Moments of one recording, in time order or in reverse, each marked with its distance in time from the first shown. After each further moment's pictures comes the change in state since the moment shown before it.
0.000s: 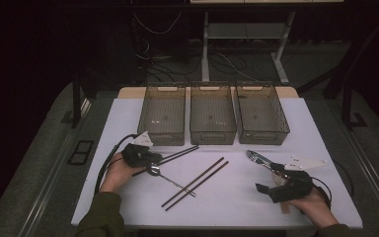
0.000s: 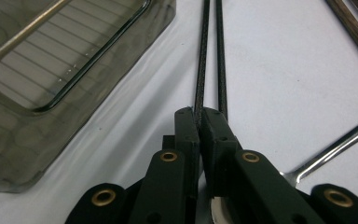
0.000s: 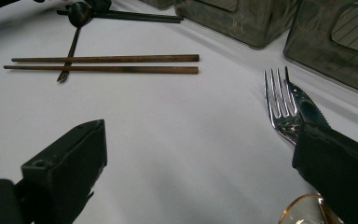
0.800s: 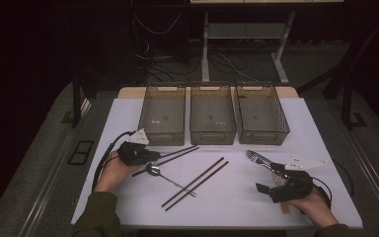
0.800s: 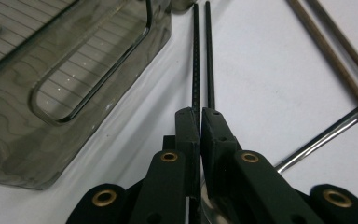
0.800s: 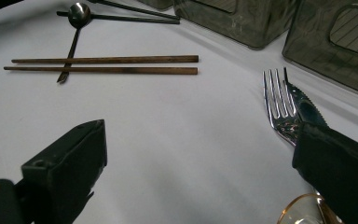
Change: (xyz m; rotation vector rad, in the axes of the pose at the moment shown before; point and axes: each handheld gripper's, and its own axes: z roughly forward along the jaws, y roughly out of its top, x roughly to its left) left arm -0.001 0.006 -0.020 -0.040 -0.015 -0.008; right arm 0.000 0.000 -0.001 -0.002 -0.001 0.004
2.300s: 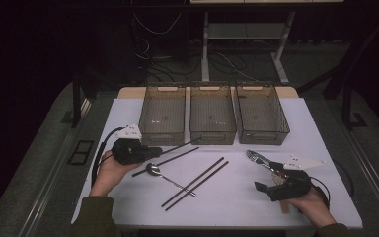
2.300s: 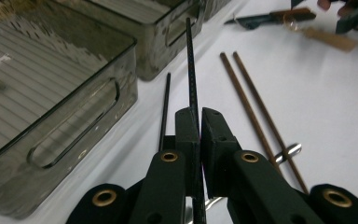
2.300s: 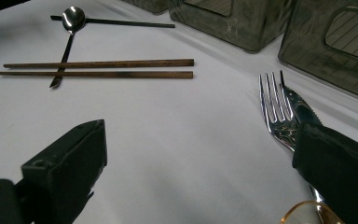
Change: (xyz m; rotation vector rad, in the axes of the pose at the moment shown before) left arm -0.025 0.026 -0.039 -0.164 -0.057 -0.062; right arm -0.001 0.000 0.004 -0.017 -0.015 0.000
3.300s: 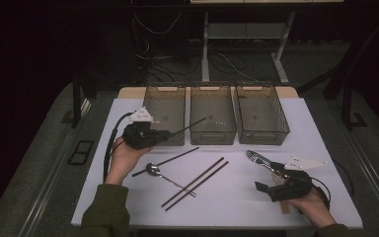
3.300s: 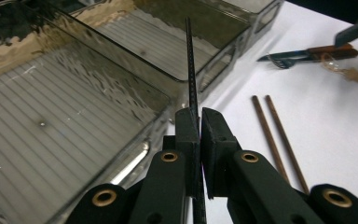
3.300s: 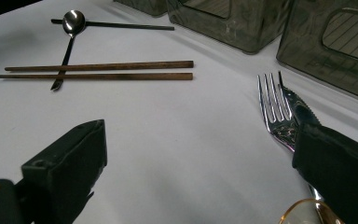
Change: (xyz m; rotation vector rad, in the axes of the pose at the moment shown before) left arm 0.007 0.046 0.019 -0.018 0.131 -0.041; right arm 0.001 -0.001 -0.002 -0.007 -0.001 0.010
